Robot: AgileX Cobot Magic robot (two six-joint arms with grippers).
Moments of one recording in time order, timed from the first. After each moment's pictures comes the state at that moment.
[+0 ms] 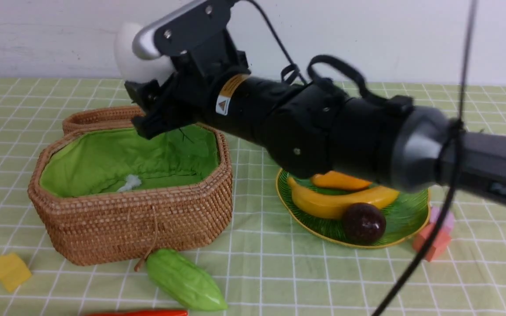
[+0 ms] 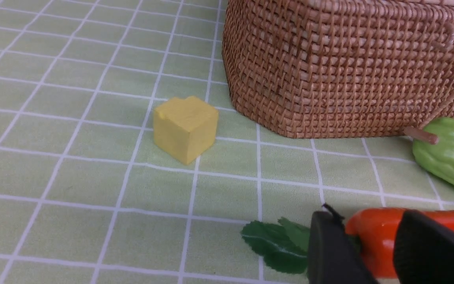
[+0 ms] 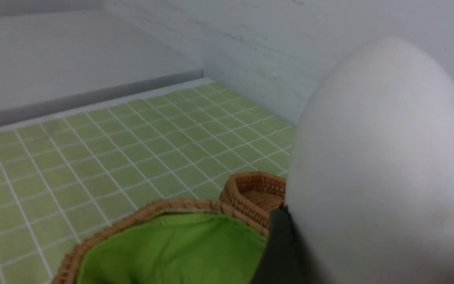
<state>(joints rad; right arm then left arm) 0.78 1.97 -1.60 0.00 -0.15 -0.15 -0.05 -0.01 0.03 0.00 0.38 -0.21</state>
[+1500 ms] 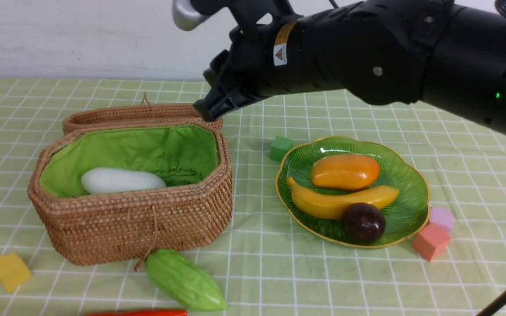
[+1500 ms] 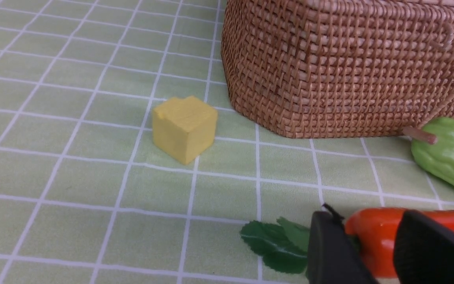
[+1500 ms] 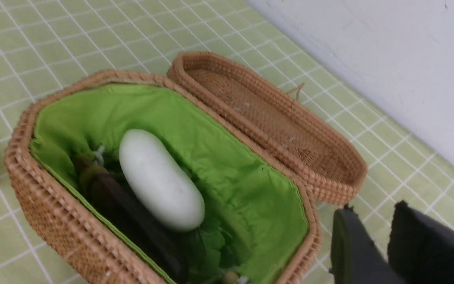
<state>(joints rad) 0.73 1.74 -1.65 -0.12 0.47 -0.13 -0.05 -0.01 0.03 0.00 0.38 -0.21</state>
